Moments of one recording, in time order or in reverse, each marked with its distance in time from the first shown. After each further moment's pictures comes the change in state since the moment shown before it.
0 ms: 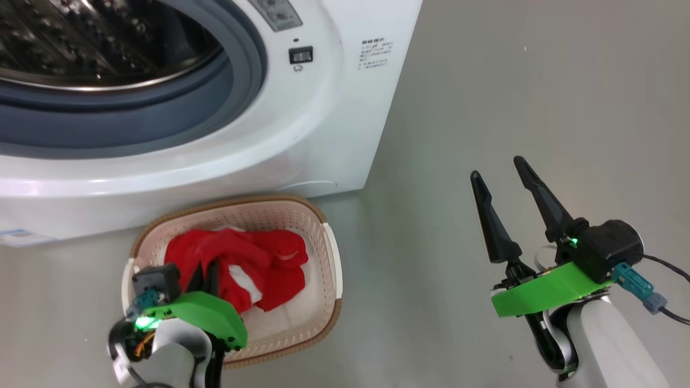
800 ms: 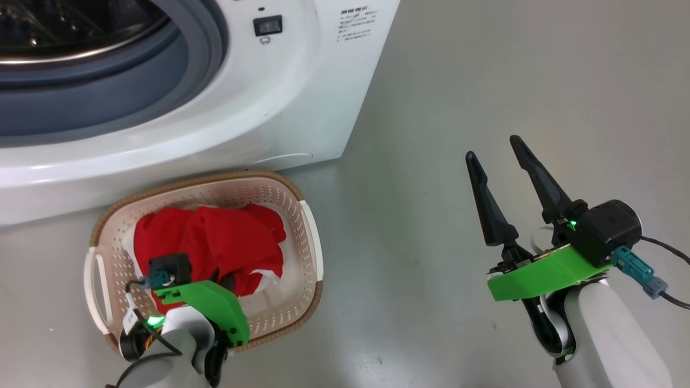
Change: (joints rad) left arm -0.258 -0.010 -0.253 0.504 -0.328 -0.119 0.047; right arm -0.060 0.000 0.015 0.004 0.004 0.000 0.000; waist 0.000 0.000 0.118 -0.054
